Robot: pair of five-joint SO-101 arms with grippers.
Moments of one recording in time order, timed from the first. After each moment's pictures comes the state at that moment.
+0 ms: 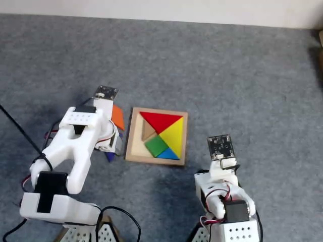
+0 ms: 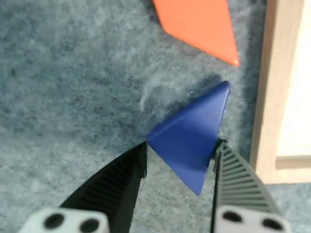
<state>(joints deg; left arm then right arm) -3.4 0.3 39.0 59.6 -1.5 -11.8 -104.3 95.9 71.2 6.2</state>
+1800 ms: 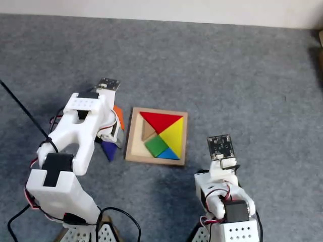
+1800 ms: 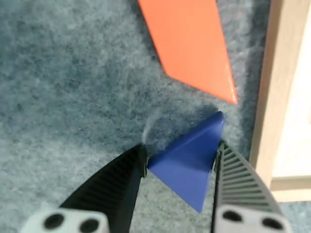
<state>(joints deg) -3.3 12.5 24.2 66.2 -1.5 -11.8 -104.3 95.9 71.2 6.2</state>
